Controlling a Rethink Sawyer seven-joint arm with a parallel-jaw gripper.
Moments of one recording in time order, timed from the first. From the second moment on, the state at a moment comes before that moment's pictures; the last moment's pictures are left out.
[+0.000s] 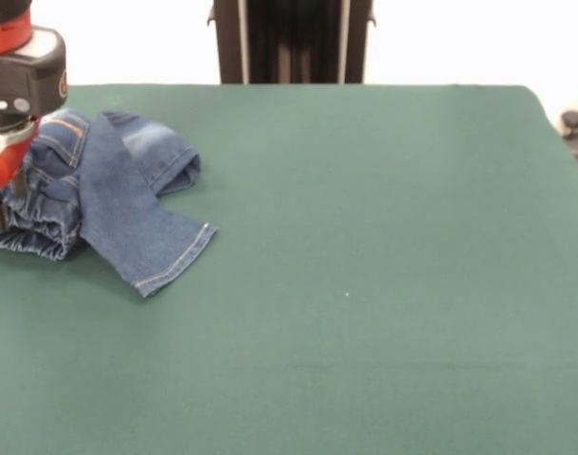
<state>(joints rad) -0.33 -0.25 -0.43 1.20 0.39 0.63 2.56</state>
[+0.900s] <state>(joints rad) -0.33 -0.15 -0.43 1.13 0.39 0.66 2.56</state>
